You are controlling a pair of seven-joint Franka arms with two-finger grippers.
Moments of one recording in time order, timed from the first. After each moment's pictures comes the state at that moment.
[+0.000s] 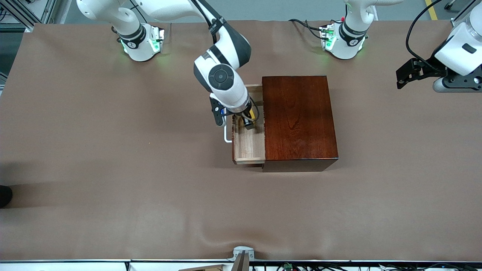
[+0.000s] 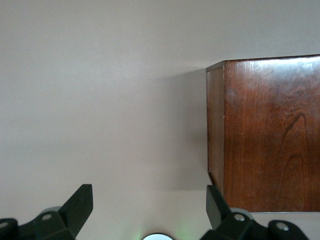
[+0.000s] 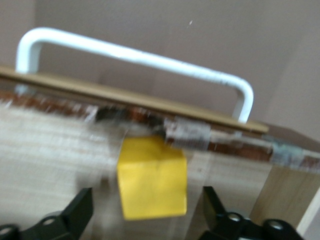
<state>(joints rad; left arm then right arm) -0.03 -0.03 -0.13 -1.53 0.04 1.46 -0.10 0.90 0.57 -0.12 -1.51 0.36 2.14 1.92</state>
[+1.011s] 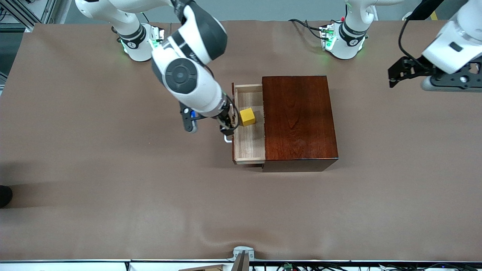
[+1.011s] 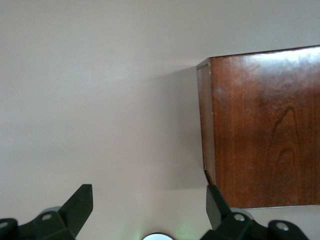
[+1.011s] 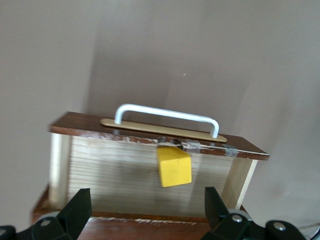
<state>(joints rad) -0.04 -0.02 -0.19 -1.53 0.04 1.46 -0.10 0.72 0.56 -0.15 -1.14 0.36 1.67 1.90</state>
